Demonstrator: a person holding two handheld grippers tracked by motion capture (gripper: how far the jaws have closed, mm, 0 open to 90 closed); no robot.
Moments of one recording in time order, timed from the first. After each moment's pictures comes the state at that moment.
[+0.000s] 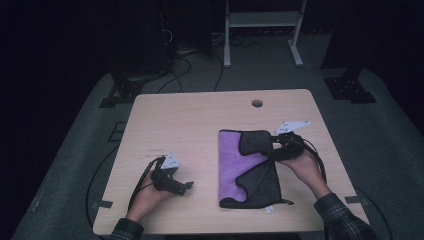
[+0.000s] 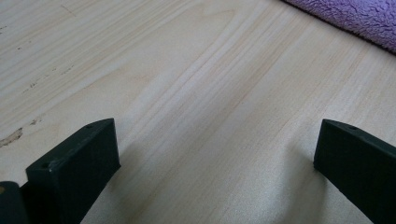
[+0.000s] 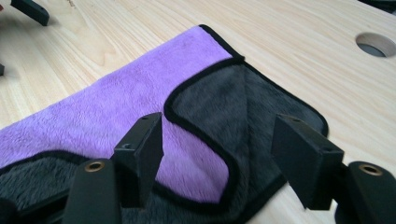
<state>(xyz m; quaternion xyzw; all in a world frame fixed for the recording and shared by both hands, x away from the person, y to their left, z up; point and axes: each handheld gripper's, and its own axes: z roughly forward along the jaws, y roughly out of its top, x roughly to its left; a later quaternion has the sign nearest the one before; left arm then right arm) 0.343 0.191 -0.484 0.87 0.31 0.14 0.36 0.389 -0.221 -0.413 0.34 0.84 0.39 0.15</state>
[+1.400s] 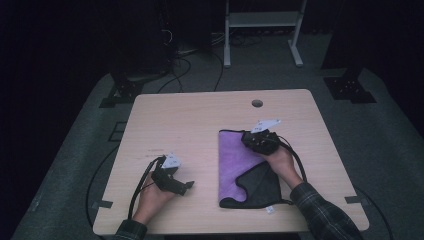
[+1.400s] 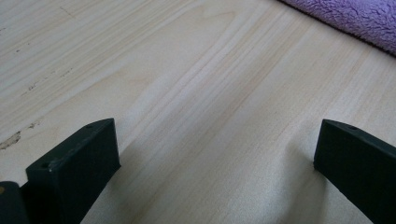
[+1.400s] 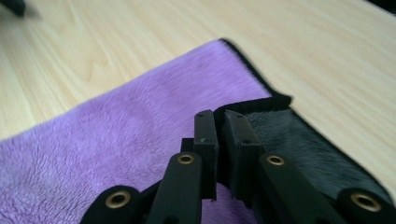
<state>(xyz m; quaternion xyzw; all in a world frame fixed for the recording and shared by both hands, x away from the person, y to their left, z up) 0.345 0.189 -0.483 0.87 0.31 0.14 0.36 0.424 -0.168 -0.439 0.30 0.86 0.39 0.16</state>
